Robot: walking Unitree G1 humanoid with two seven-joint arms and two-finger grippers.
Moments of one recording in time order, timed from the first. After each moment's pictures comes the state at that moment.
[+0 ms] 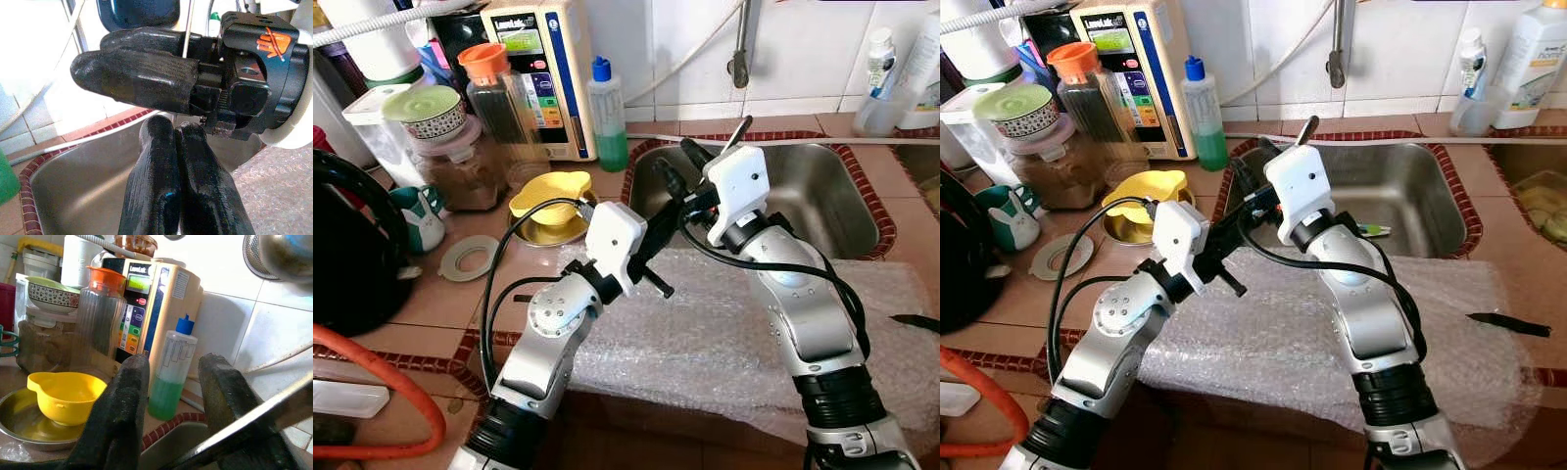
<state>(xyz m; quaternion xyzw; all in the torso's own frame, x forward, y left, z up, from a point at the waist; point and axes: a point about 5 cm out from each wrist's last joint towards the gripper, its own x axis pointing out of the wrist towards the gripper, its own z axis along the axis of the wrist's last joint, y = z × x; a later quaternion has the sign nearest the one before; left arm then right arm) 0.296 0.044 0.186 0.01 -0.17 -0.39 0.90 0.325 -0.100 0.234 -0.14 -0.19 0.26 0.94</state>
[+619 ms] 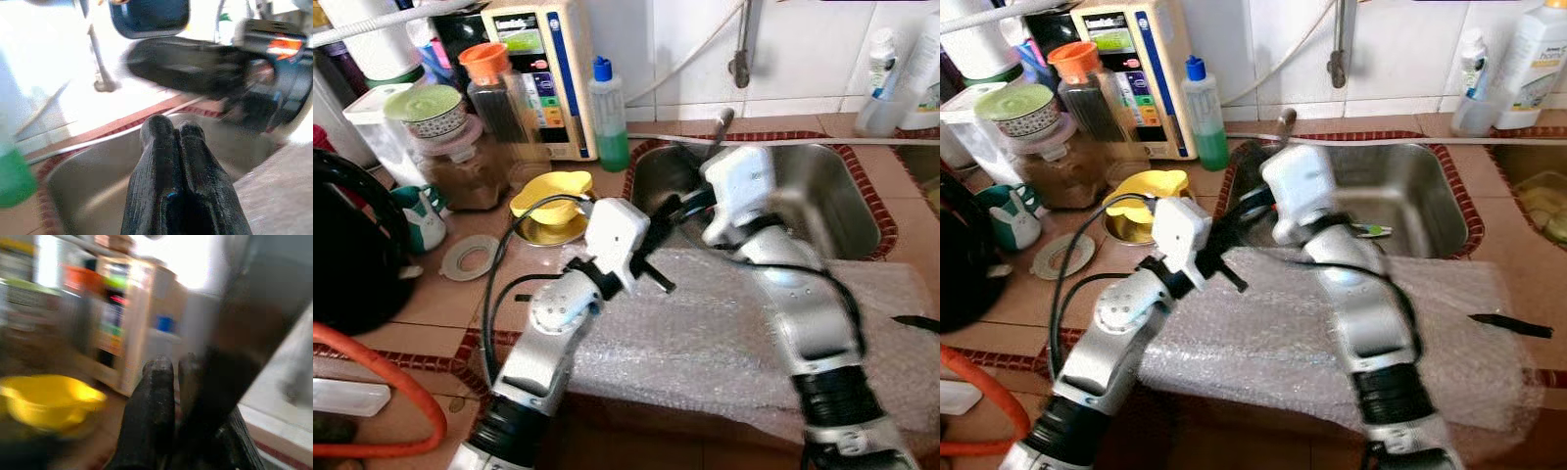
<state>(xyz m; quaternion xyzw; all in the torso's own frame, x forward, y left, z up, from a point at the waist) 0.300 0.050 0.188 0.01 -0.17 -0.37 0.91 0.331 -0.117 0.234 -0.13 -0.19 0.21 0.95</state>
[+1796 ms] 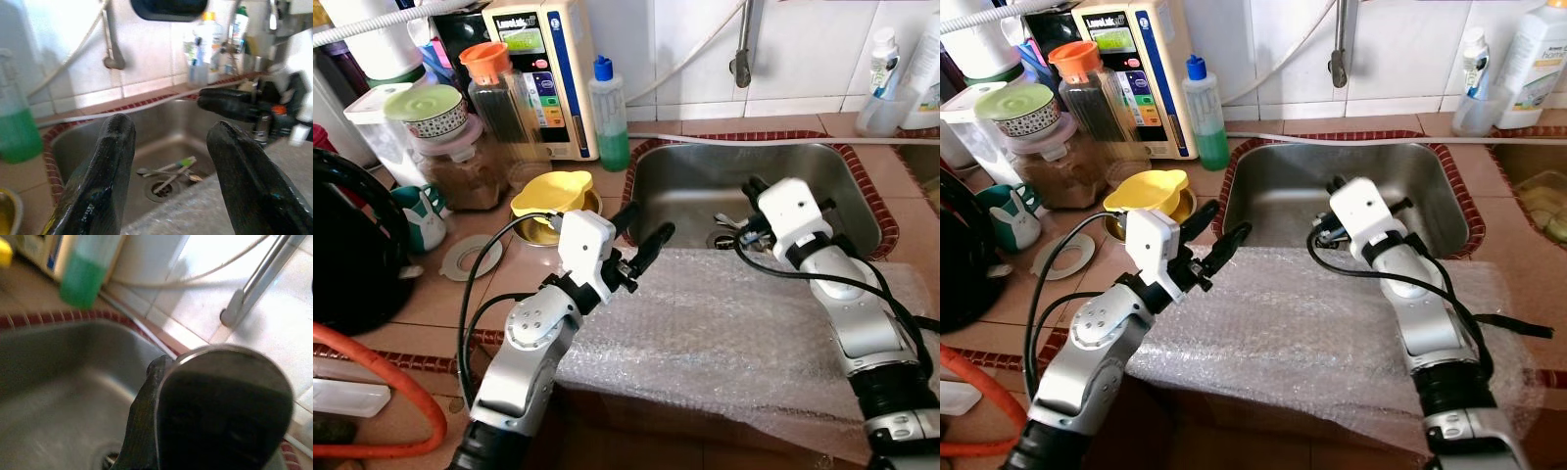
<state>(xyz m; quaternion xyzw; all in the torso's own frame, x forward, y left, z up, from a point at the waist) 0.287 0.068 0.177 -0.03 -0.12 -0.37 0.92 0.350 -0.198 0.182 -0.31 -0.10 0.13 0.94</state>
